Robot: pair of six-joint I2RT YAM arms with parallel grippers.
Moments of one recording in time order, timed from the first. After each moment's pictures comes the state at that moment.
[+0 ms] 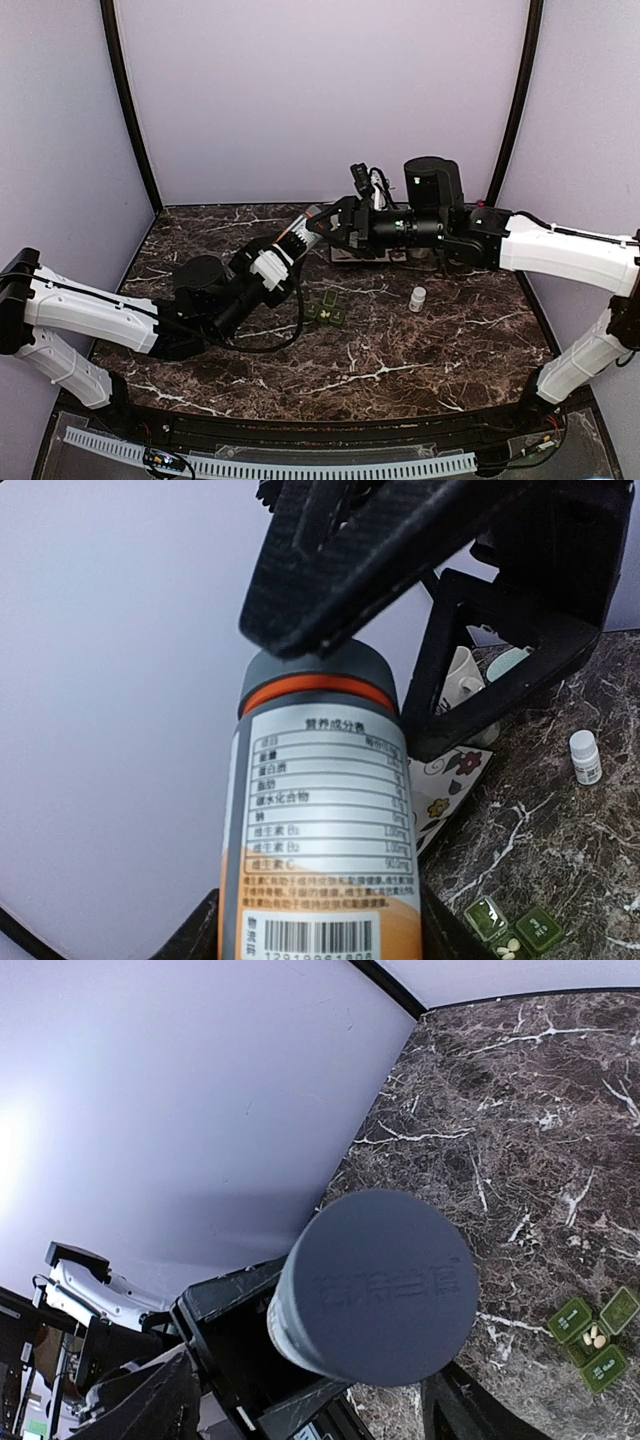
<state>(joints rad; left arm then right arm) -1.15 1.39 0.68 0.77 -0.59 0.64 0.92 1.45 1.21 -0.05 -0.35 0.84</state>
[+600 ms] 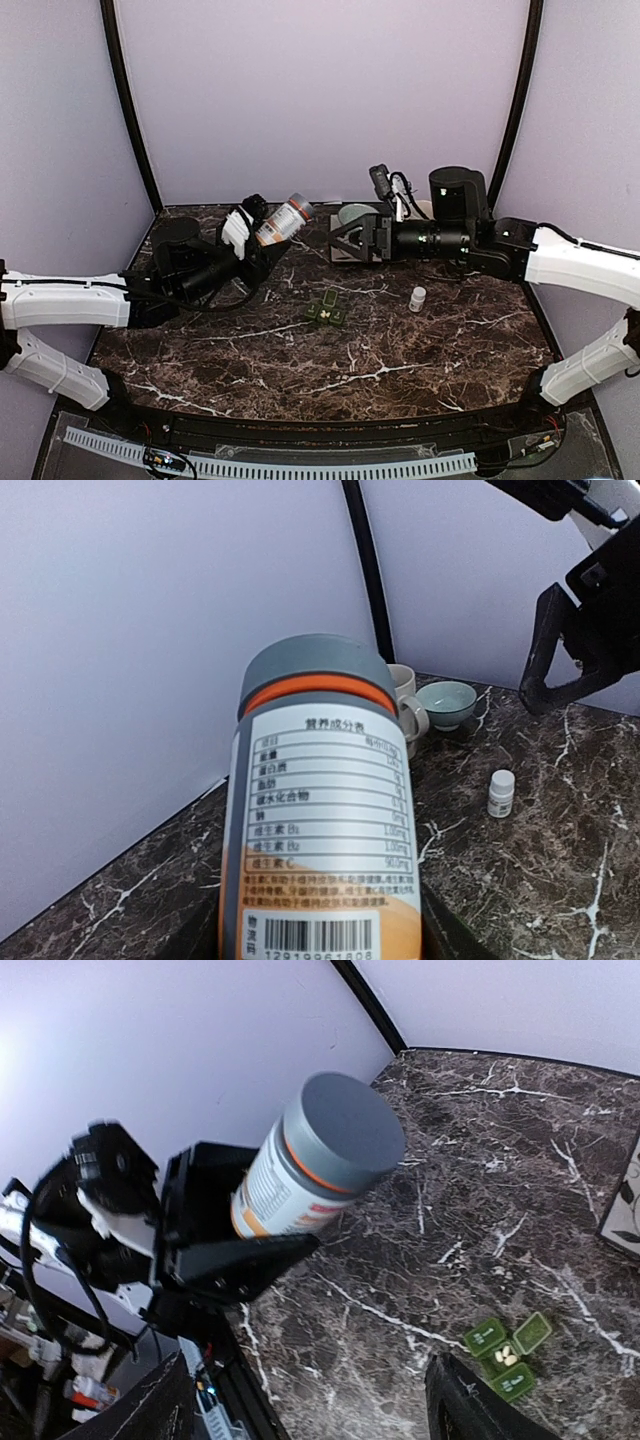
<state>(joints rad) -0.92 1.24 0.71 0.45 -0.21 0.25 0.92 1.30 1.10 -0.08 -0.27 0.59</state>
